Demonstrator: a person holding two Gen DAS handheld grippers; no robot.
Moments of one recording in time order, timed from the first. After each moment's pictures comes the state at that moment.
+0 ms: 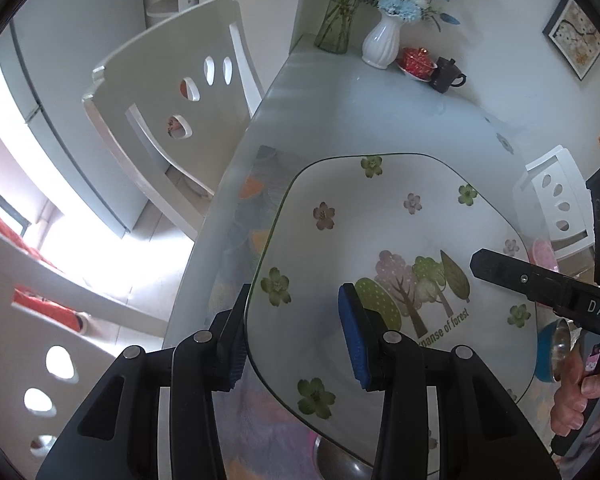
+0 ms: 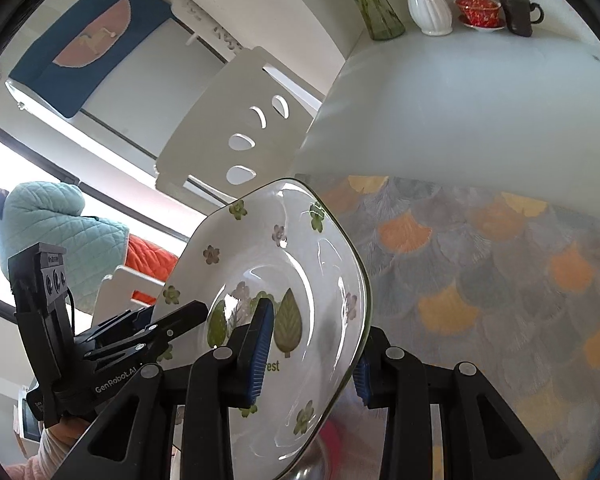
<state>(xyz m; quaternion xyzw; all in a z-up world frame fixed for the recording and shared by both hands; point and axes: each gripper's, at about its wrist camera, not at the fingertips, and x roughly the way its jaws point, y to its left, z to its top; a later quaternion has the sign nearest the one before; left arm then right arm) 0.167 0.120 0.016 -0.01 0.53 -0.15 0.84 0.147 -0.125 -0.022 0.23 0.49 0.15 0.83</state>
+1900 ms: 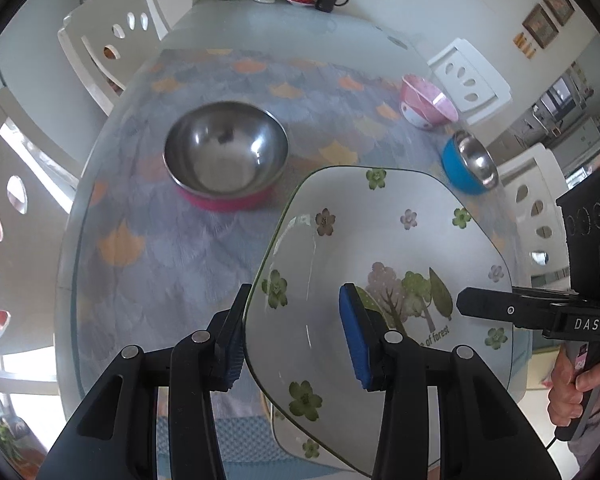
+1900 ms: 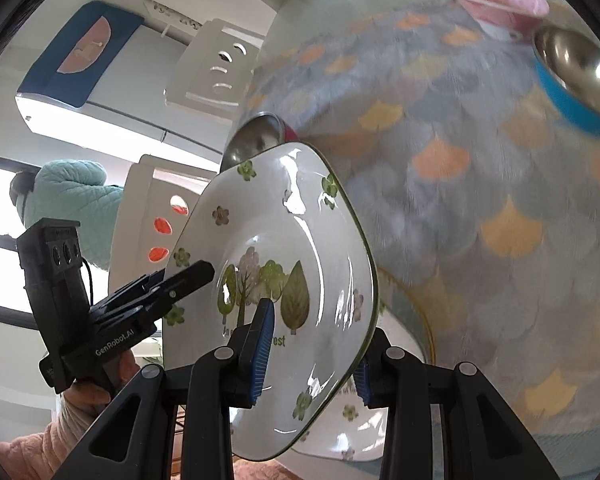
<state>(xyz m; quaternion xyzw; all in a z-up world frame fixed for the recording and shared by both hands) -0.087 0.097 0.002 0.03 0.56 -0.27 0.78 -0.175 -0.141 -0.062 0.33 0.53 0.12 0.77</state>
